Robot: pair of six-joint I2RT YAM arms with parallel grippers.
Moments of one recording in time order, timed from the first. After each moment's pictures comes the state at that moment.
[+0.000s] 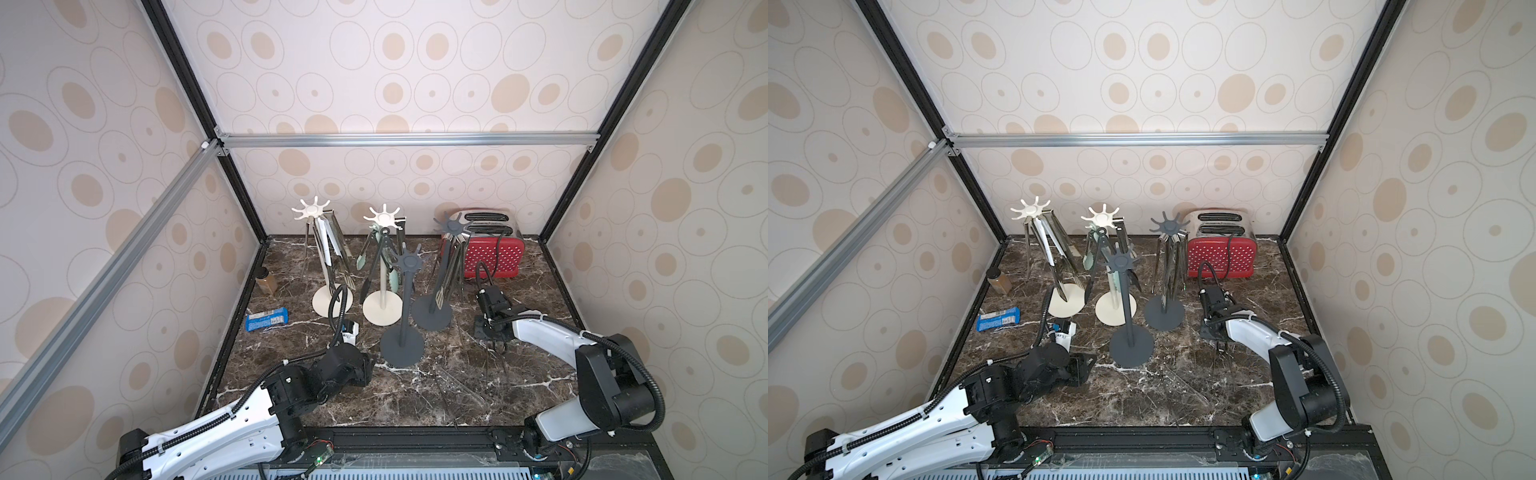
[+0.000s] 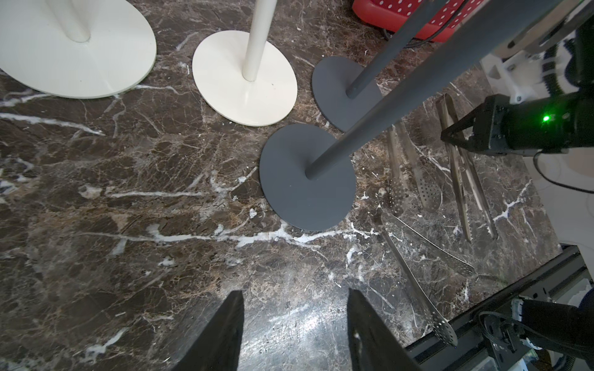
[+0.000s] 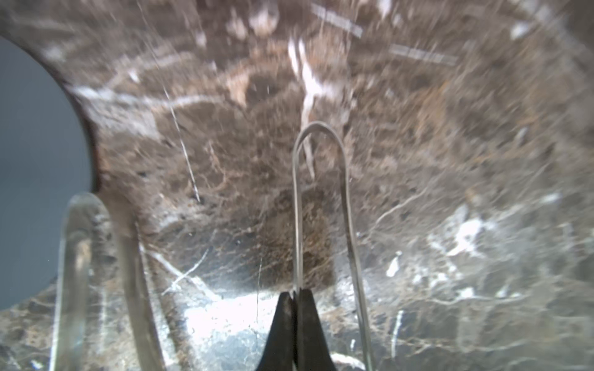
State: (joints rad) left arm -1.02 0.75 0.61 -0.63 -0.33 -0.81; right arm 0.32 1.48 0.83 -0.54 0.25 0.45
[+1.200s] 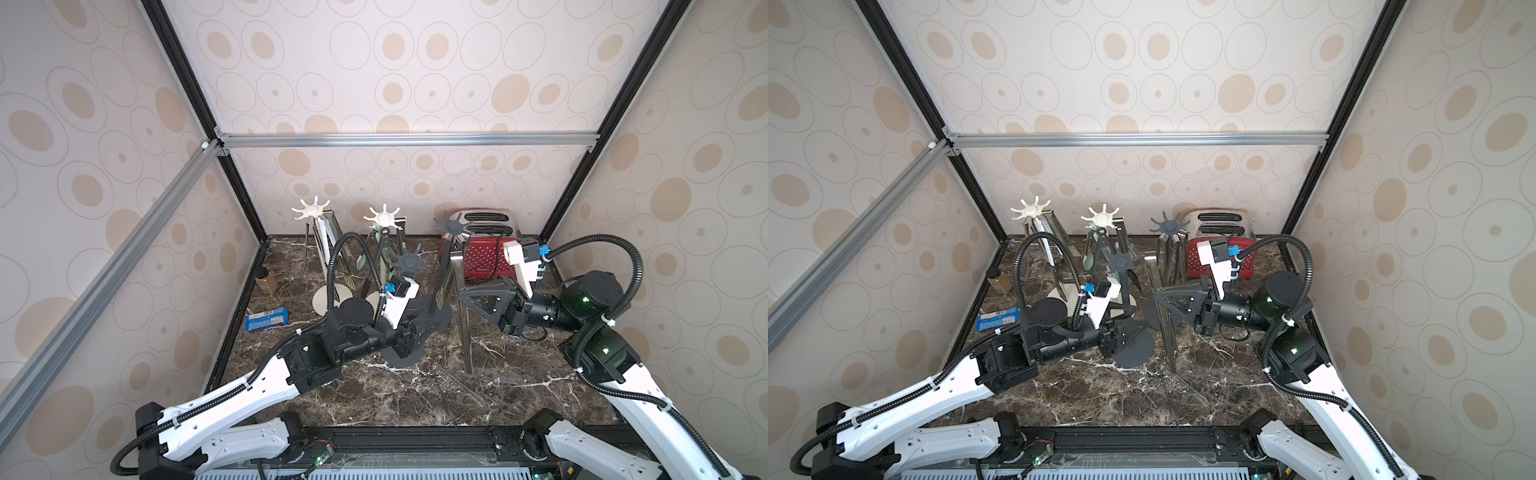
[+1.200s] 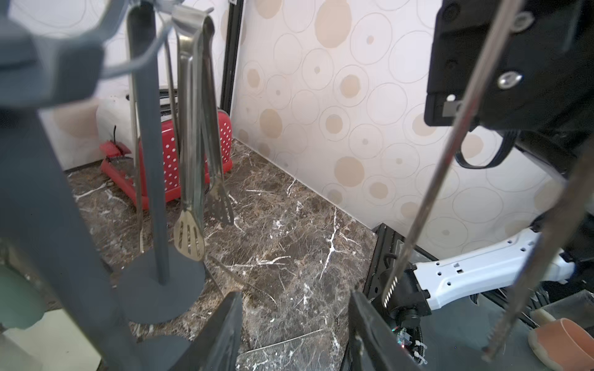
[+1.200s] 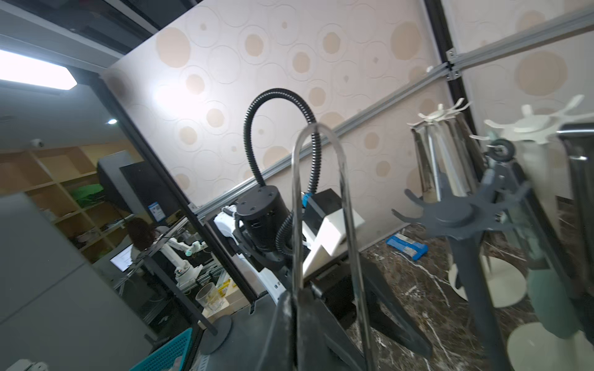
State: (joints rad) left arm -1.03 1.03 1.01 -0.15 0.09 -0.28; right arm 0.58 0.88 1.12 0.00 -0.88 0.67
